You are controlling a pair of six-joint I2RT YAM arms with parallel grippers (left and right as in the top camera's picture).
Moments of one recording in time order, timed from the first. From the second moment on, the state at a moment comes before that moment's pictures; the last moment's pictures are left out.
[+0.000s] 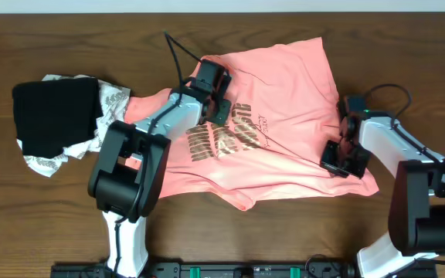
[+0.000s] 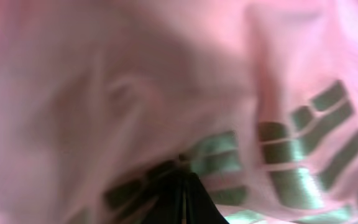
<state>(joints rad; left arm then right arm) -0.39 2.08 1.35 -0.40 0.07 -0.03 0.03 1.78 0.98 -0.91 0.00 0.51</state>
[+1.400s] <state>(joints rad) -0.49 1.58 1.35 -0.84 0.12 -0.21 0.01 1.94 1.10 0.25 -0.37 0.30</state>
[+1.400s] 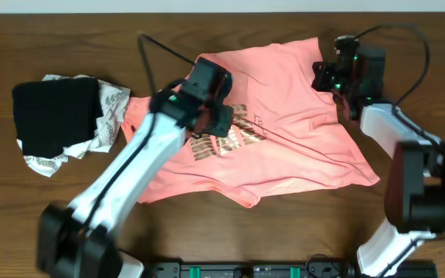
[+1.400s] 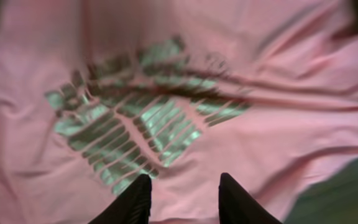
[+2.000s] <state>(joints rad) -0.49 1.40 1.35 -0.86 0.12 -0.21 0.00 2.14 1.14 0.21 -0.23 0.63</state>
